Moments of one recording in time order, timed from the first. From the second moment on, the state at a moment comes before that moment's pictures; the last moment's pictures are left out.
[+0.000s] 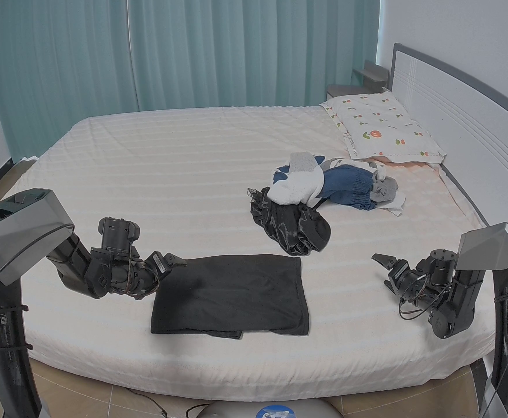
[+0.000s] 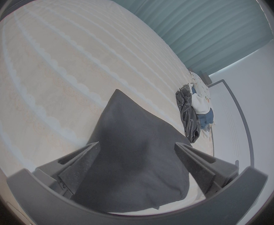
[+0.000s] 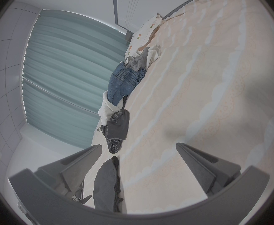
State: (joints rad) left arm -0.14 2.27 -0.97 -0.56 -0.24 -0.79; right arm 0.07 2.51 -0.63 -1.55 0.24 0.99
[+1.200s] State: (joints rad) left arm -0.13 2.40 -0.95 -0.76 -0.19 -0.67; right arm 0.07 2.51 -0.63 -1.55 0.24 0.98
